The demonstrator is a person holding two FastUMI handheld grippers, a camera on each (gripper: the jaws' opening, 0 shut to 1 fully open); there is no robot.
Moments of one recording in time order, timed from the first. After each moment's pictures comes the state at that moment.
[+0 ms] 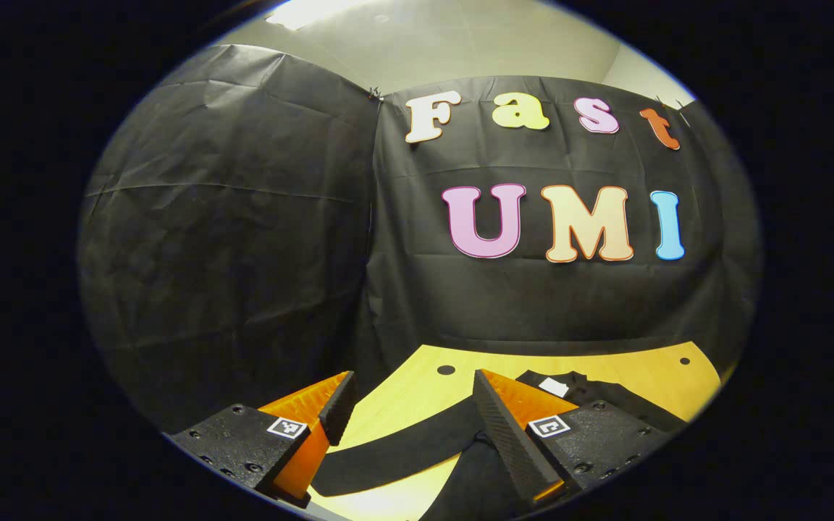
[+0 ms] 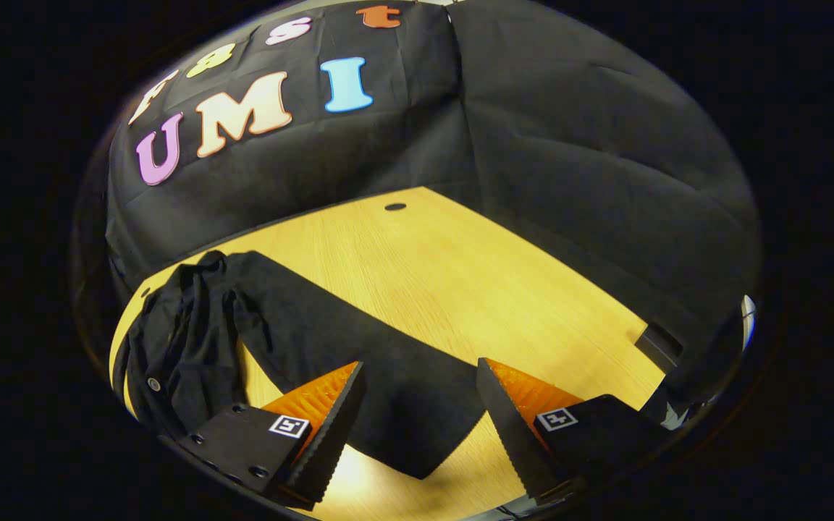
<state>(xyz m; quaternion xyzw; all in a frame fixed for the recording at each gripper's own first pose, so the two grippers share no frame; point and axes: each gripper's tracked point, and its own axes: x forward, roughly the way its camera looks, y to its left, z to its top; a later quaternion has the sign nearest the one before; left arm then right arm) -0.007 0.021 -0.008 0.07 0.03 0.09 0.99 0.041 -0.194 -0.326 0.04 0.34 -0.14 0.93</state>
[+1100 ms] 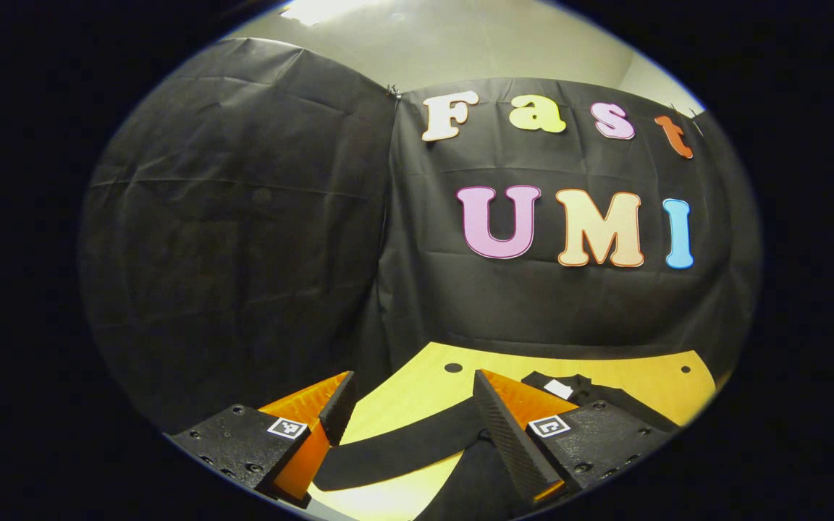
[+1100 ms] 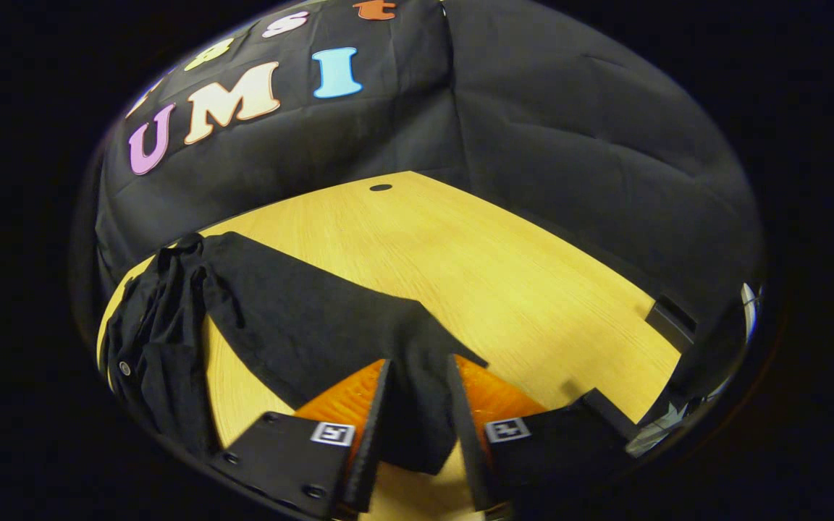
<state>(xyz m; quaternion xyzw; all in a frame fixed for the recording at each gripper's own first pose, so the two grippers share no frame) -0.018 0.039 -0.013 0.03 0.03 0.12 0.99 0.038 -0.200 -0.360 0.04 0.33 -0.16 0.93</state>
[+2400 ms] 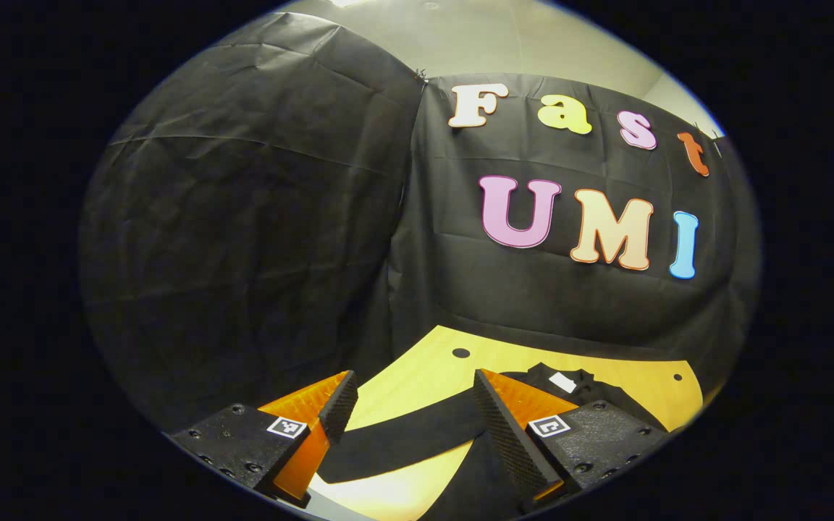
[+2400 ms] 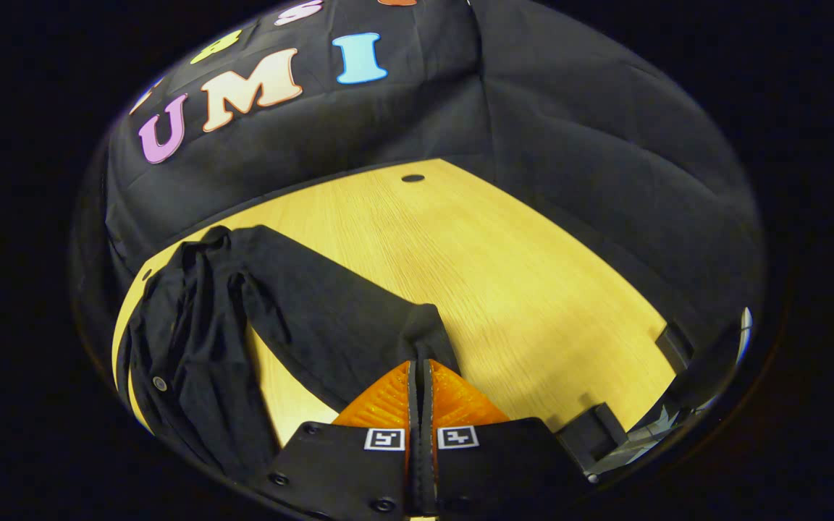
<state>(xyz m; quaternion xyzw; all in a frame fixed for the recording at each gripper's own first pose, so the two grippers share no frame) -0.032 0.092 -0.033 -0.01 0.06 0.12 0.99 0.057 -0.160 -0.310 0.03 0.38 -0.12 0.92</state>
